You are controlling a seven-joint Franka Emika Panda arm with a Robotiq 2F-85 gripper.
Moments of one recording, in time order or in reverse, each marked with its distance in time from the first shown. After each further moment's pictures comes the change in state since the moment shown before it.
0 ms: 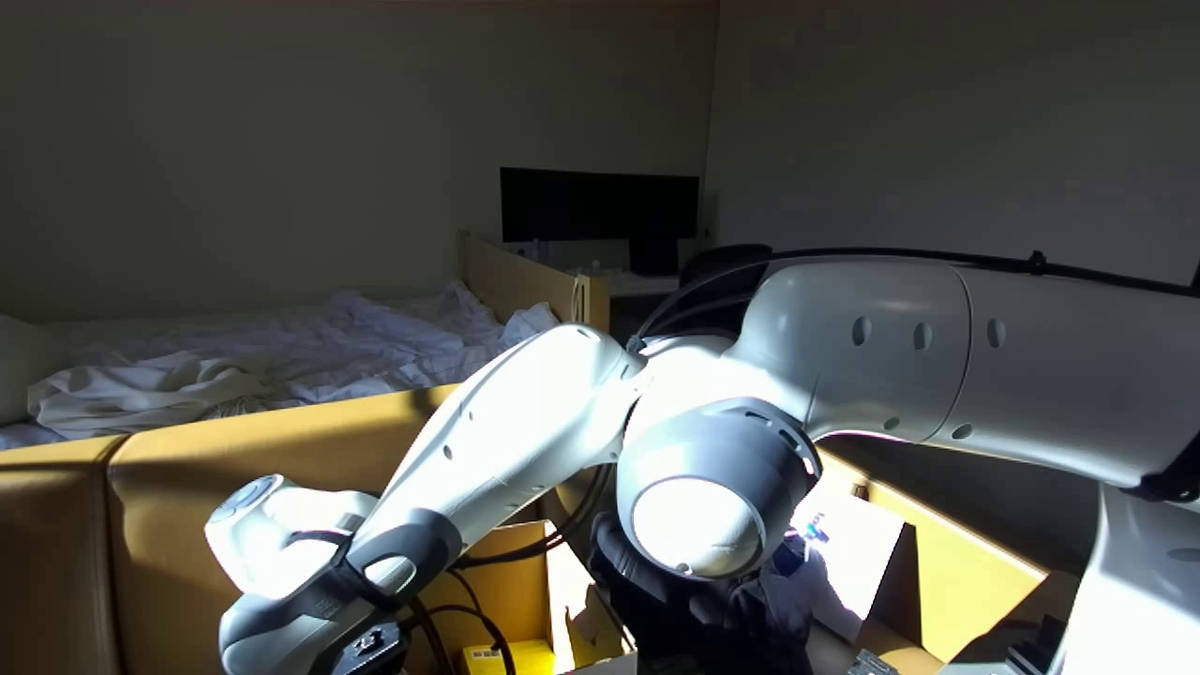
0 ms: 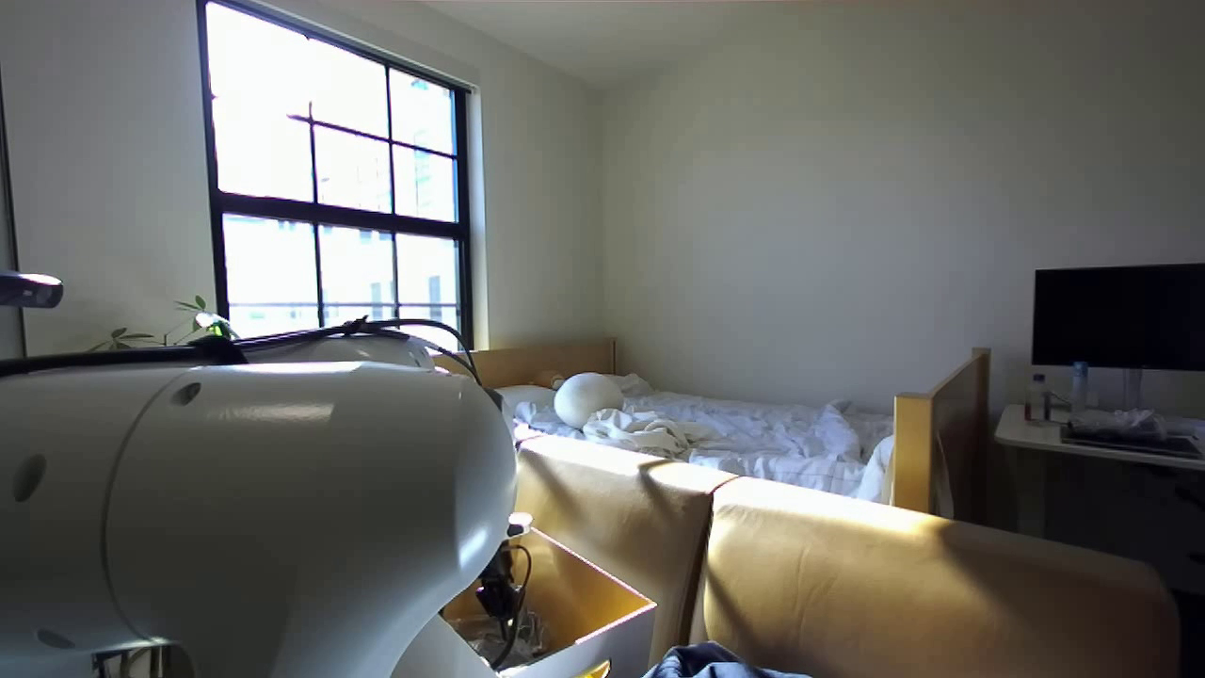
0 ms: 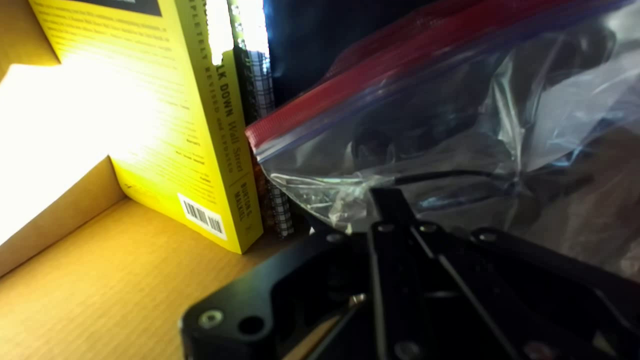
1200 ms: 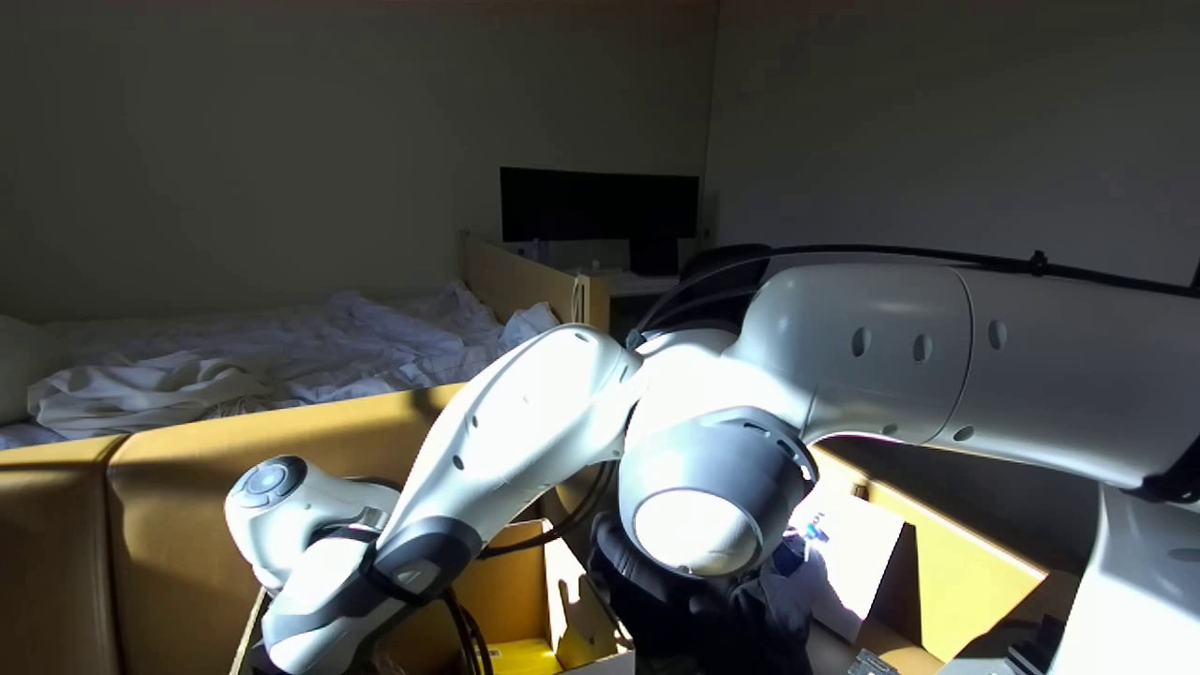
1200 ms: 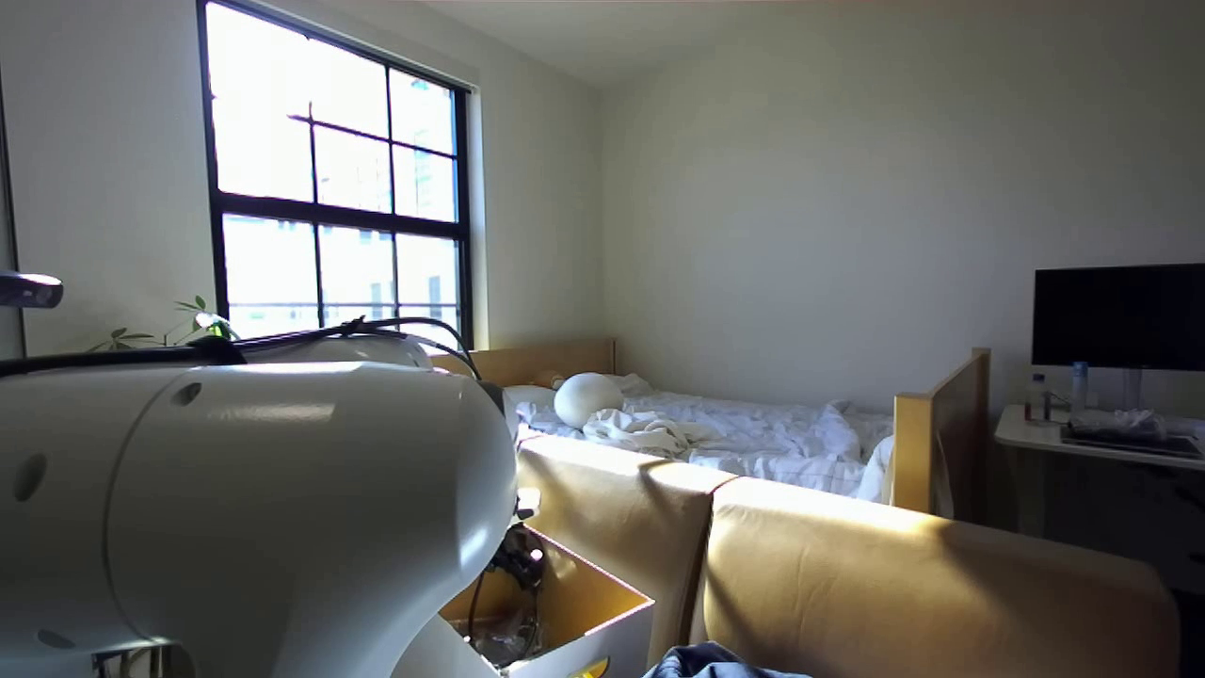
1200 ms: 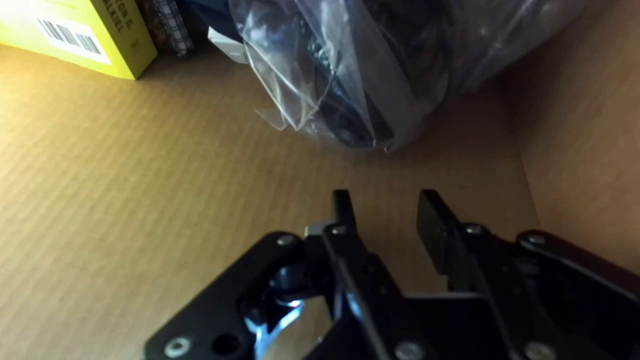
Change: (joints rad) arm 0.007 0.004 -0.097 -0.020 -0.092 0.402 0.128
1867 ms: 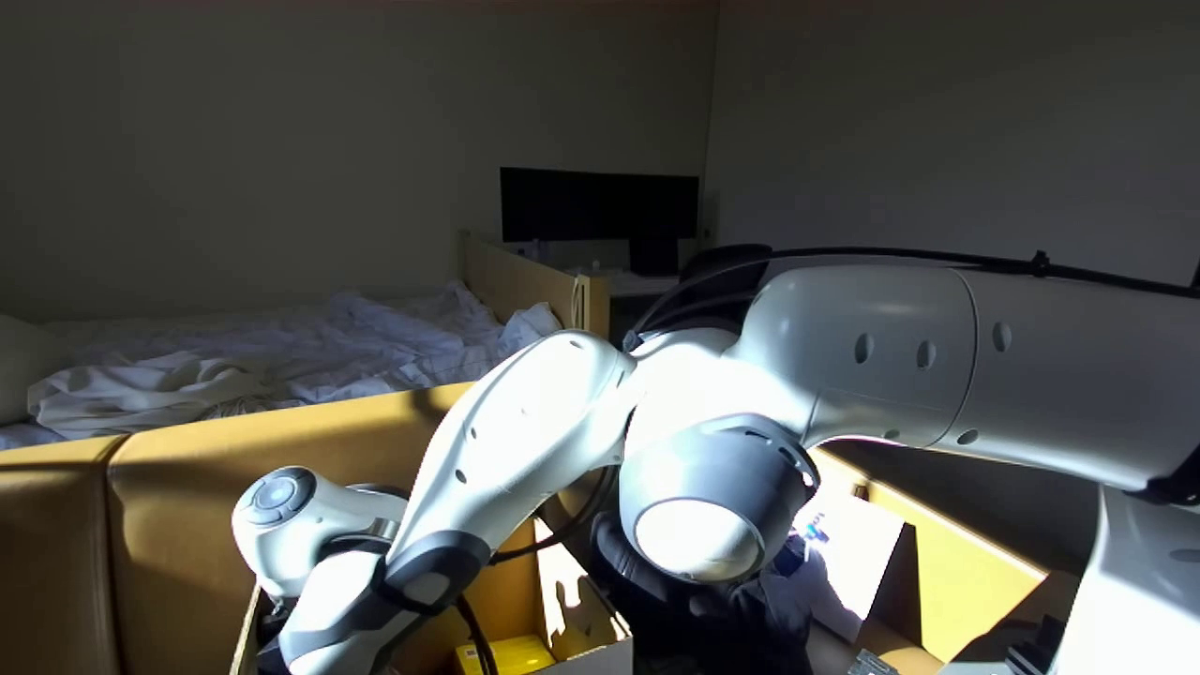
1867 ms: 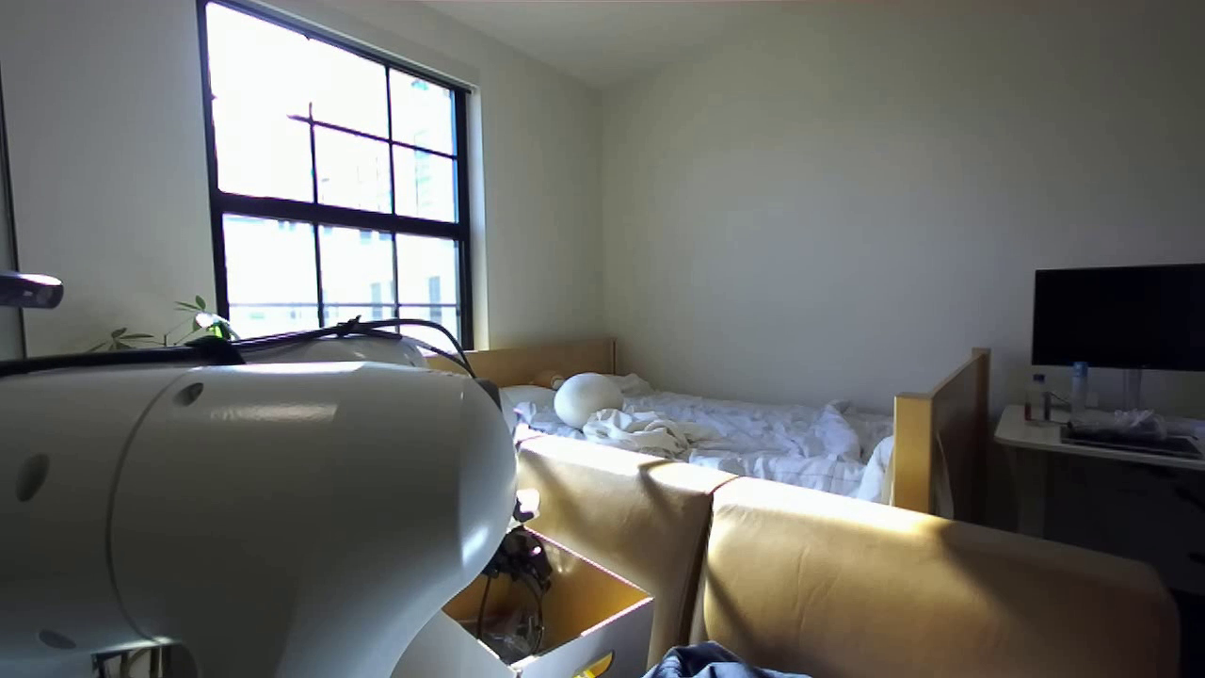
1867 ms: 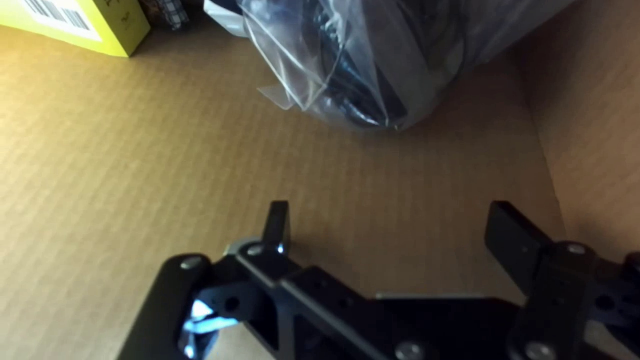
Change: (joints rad) arm 0.016 0.002 -0.035 -0.036 -0.037 0.100 0.028
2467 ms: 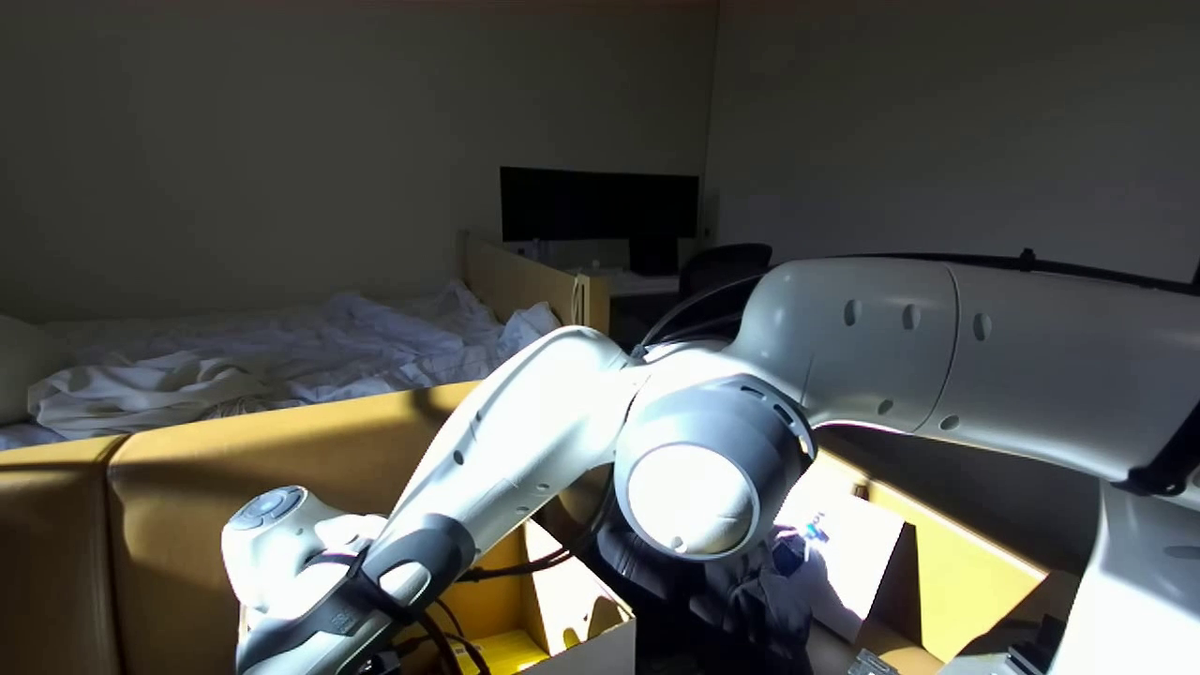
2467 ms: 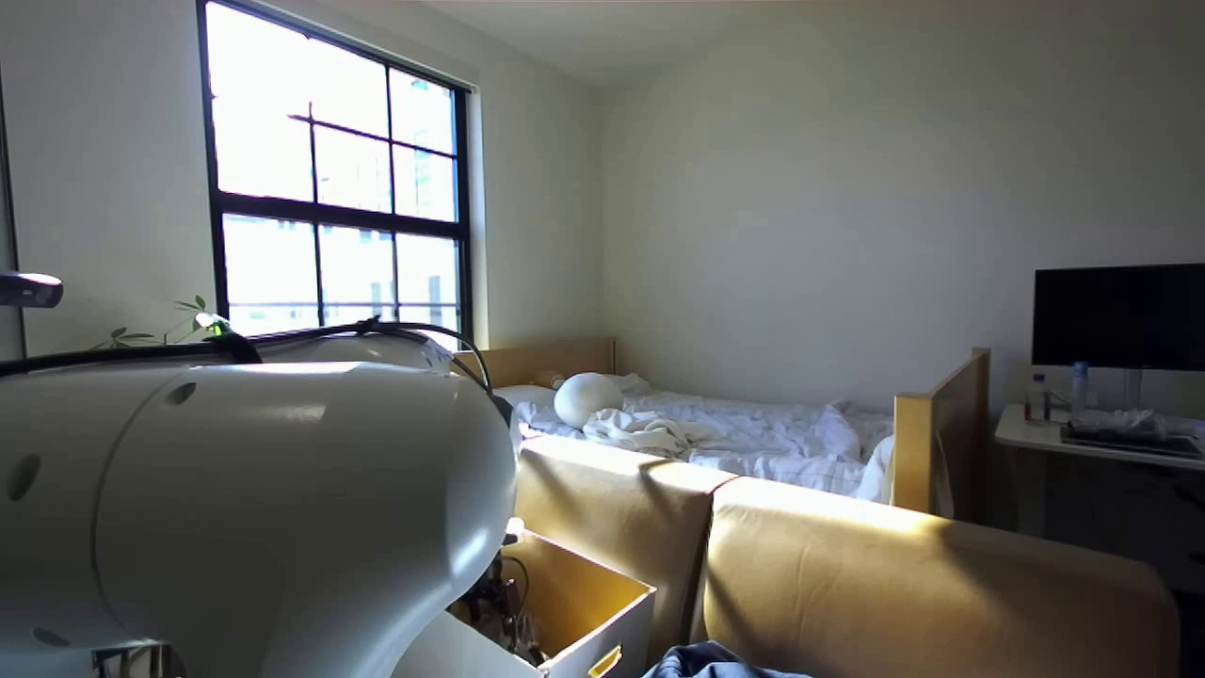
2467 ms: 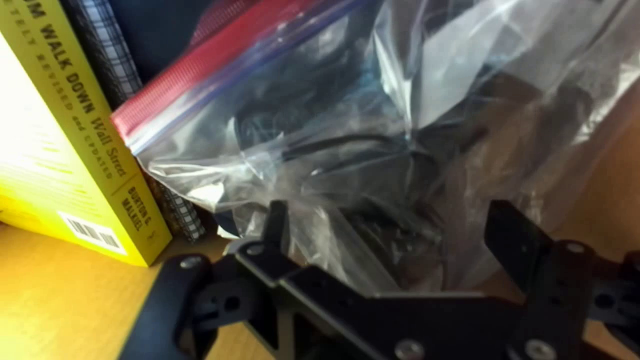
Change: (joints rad) arm -0.076 -0.008 0.261 -0.020 0.051 -0.215 -0.227
